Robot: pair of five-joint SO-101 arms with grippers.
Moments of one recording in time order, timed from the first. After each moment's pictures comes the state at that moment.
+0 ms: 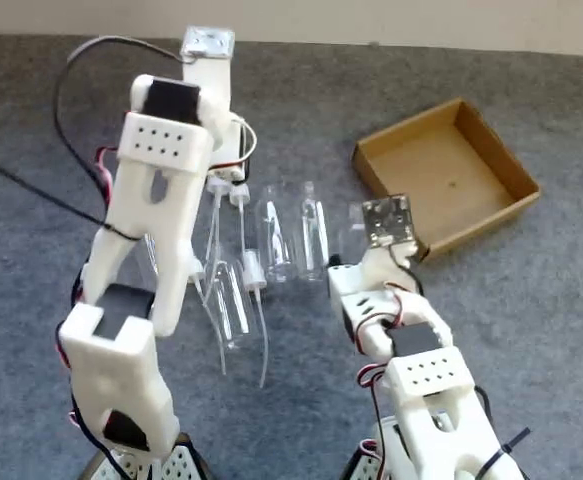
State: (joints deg) left arm 7.0 19.6 -38.0 100.2 16.0; right arm -18.7 -52.0 75.0 25.0 -0.5
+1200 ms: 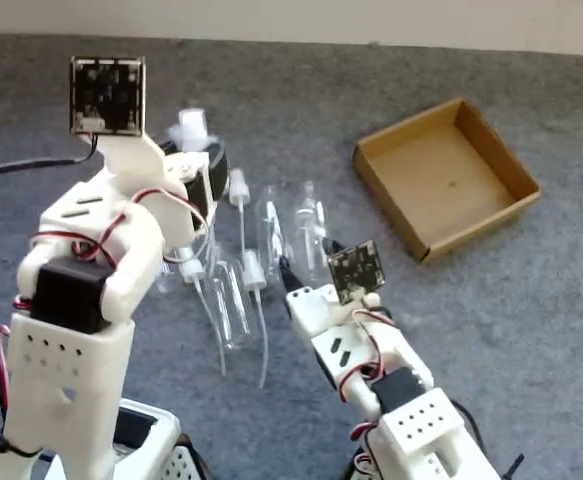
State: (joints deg) left arm 8.5 -45.1 17.1 62.1 15.6; right arm -32.1 -72.3 90.9 7.8 -0.5
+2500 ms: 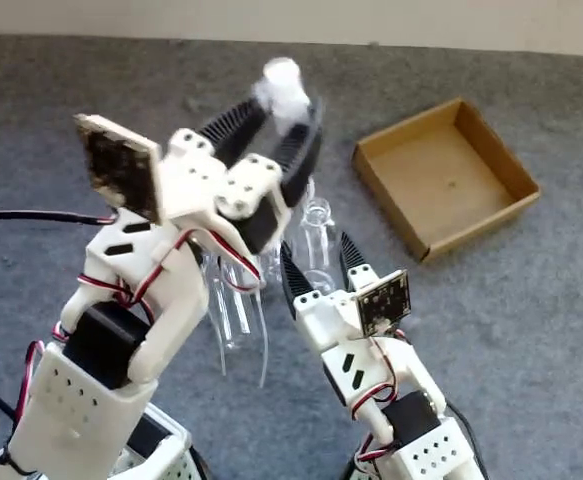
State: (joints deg) left arm 27.3 -53.4 26.2 29.2 15.6; right arm -32.3 -98.0 95.8 13.6 -0.5
